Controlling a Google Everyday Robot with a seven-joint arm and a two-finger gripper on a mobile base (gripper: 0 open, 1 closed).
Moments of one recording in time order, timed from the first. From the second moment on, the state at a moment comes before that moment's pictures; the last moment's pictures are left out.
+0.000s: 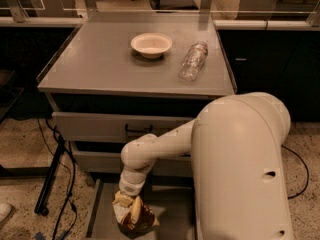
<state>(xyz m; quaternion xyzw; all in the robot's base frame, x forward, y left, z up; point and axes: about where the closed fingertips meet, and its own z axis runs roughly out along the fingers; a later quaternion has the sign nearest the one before) 0.465 0.125 0.440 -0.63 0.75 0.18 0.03</state>
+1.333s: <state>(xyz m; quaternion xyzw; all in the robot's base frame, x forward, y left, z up) 0.484 0.079 0.371 -0.58 0.79 0.20 0.03</state>
